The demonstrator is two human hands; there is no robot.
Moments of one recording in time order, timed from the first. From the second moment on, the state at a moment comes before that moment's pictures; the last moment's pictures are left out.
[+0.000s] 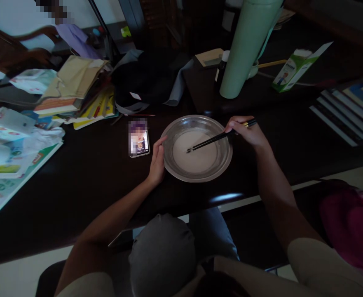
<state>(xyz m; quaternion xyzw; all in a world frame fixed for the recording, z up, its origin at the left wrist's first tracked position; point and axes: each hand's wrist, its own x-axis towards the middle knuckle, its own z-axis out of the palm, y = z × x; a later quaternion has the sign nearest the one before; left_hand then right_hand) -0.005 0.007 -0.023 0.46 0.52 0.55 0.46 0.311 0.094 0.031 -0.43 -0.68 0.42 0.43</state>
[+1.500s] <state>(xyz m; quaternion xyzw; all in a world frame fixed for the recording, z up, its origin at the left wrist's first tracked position) -0.005 0.007 -0.022 0.48 0.52 0.55 0.44 0.313 0.095 0.031 -0.44 -0.64 0.42 0.47</state>
